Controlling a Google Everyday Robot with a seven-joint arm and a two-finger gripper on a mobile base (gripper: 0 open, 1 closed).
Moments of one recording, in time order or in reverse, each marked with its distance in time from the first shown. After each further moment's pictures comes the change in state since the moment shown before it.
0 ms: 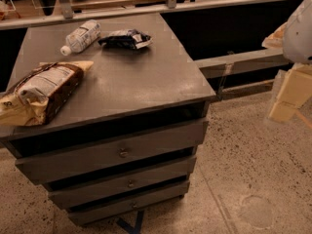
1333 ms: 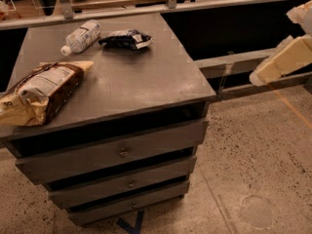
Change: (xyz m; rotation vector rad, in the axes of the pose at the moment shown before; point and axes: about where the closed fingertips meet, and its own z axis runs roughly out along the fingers) arm -0.006 -0.074 -0.016 0.226 -0.359 0.291
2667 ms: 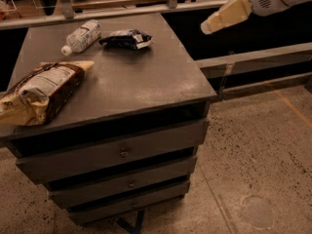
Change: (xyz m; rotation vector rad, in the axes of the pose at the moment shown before) arm -0.093 -0.098 0.092 0.079 -0.247 0.162
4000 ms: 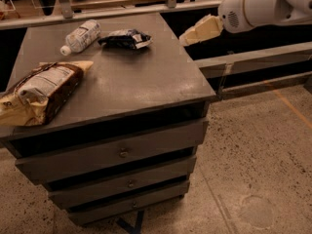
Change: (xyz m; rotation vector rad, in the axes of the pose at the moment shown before) arm 0.003 0.030 0.059 -0.039 -0.075 -0.009
